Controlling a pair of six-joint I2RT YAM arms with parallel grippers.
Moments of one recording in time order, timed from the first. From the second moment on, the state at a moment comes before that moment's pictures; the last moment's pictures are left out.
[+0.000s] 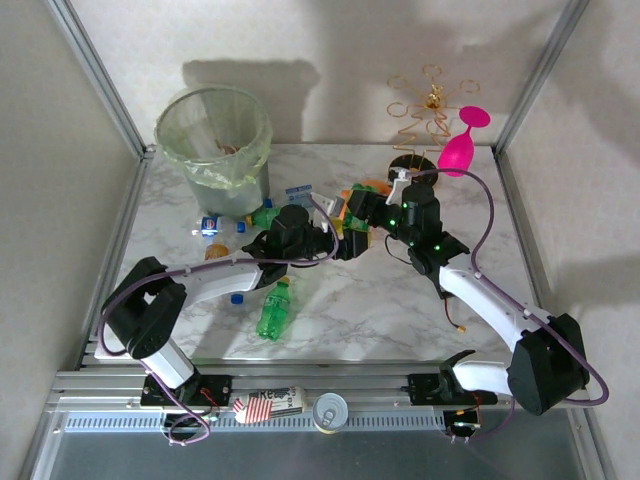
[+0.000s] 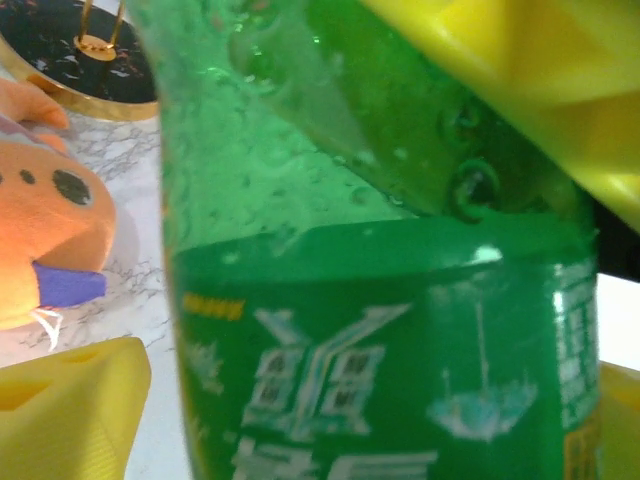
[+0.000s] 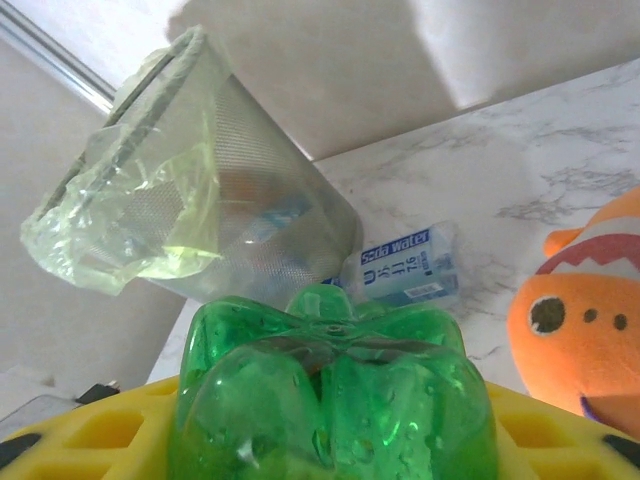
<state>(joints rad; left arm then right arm) -0.75 1.64 0.96 0.44 0.34 -0.53 0.51 1.26 0.89 0.09 -0.19 0.65</state>
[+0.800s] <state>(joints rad) -0.75 1.63 0.96 0.45 0.35 -0.56 0.51 1.19 0.86 0.08 -0.21 0.67</state>
